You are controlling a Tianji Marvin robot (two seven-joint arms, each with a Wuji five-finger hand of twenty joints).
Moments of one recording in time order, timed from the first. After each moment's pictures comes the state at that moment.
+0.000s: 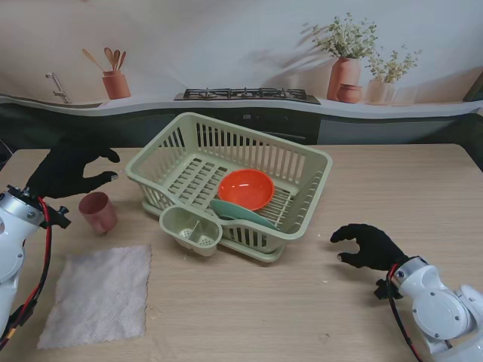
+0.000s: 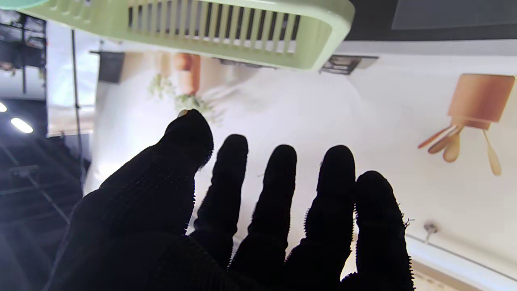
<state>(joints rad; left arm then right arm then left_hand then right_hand) 1.62 -1.06 -1.77 -1.69 0.71 -0.64 -0.04 -1.85 -1.06 1.59 -1.65 -0.57 -0.31 0.16 0.85 -0.50 0.60 -0.14 0.71 0.18 0.68 0.40 0.68 0.33 0.64 0.46 0.54 0.48 0.78 0.71 0.13 0.51 1.21 0.69 0.63 -0.73 1.04 -0.14 0.68 0.14 0.61 0.28 0.63 0.20 0.60 0.34 0.51 0.19 0.49 0.34 0.20 0.19 1.03 0.50</state>
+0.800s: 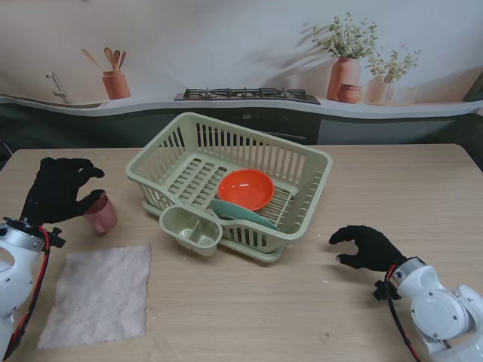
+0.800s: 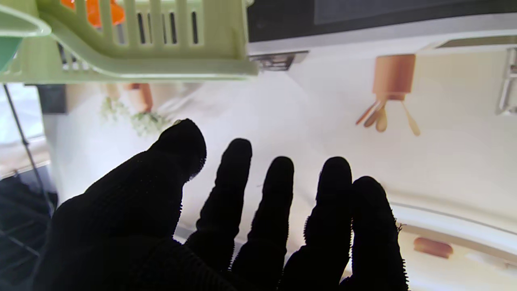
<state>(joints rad) 1.72 -1.07 -1.76 -1.60 1.09 -0.57 0.39 -1.85 -1.06 1.58 -1.65 -0.57 -0.30 0.17 0.75 -0.48 0.71 -0.13 0.70 0.22 0.58 0.40 0.55 0.33 0.63 0.46 0.42 0.48 0.75 0.69 0.07 0.45 1.20 0.66 0.63 -0.73 1.04 -0.14 0.68 0.15 0.60 0.29 0.63 0.20 0.59 0.34 0.50 0.19 0.49 0.34 0.19 0.19 1.01 0.50</state>
